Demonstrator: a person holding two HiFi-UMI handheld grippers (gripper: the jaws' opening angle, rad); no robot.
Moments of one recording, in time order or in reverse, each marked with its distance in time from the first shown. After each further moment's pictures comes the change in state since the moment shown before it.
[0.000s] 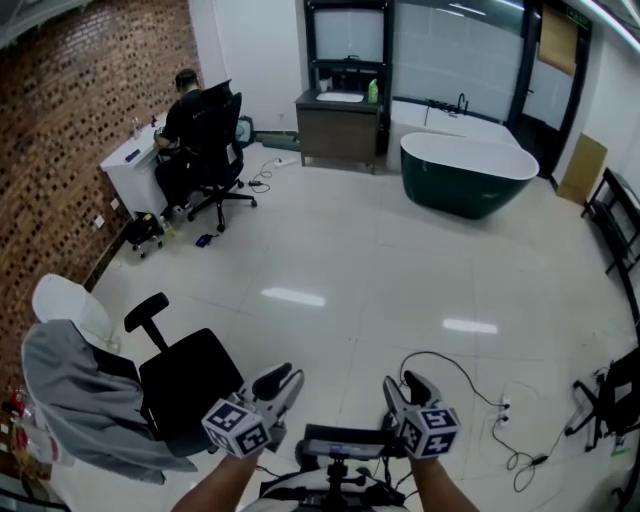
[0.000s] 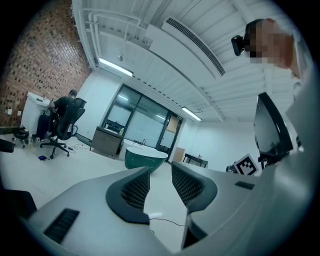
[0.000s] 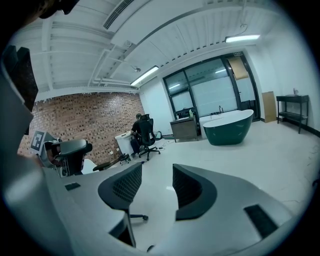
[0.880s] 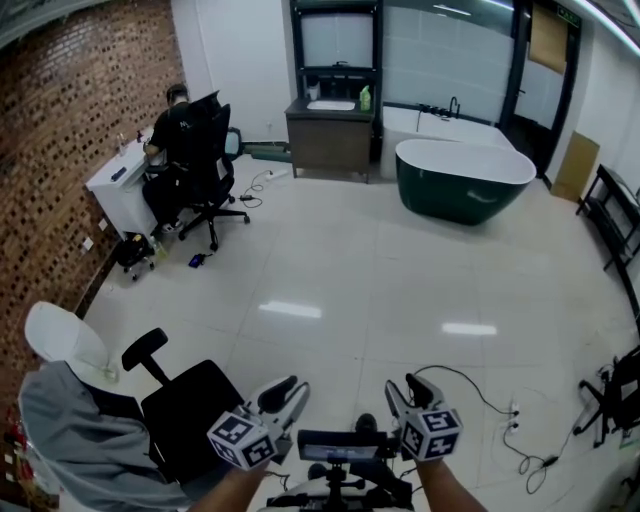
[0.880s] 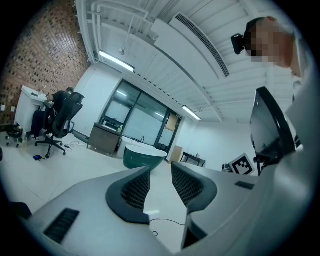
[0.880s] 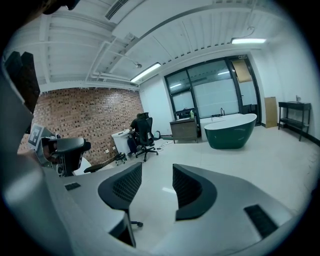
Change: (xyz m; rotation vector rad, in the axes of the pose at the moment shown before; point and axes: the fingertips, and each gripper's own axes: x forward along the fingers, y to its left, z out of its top) left arm 0.039 0.080 0.029 -0.006 0.031 -0.053; right arm 0.095 0.011 0.036 -0.055 -0.001 -0.041
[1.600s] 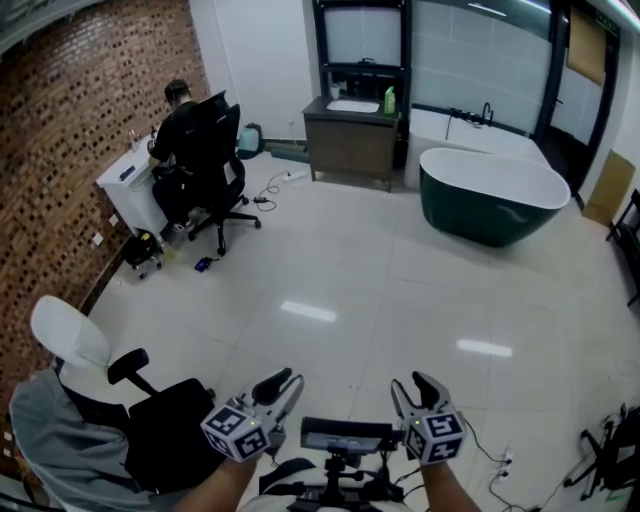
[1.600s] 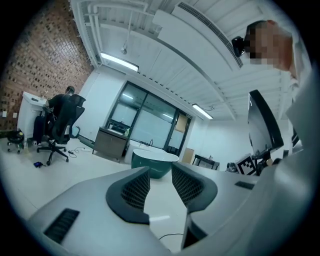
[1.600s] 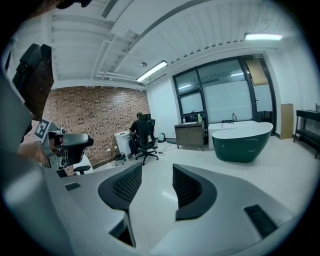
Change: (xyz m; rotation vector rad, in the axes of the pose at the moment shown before) left arm 0.188 0.066 0.056 0.013 -0.018 0.119; right arm 0.128 -0.146 0.108 -0.085 -0.009 0.098
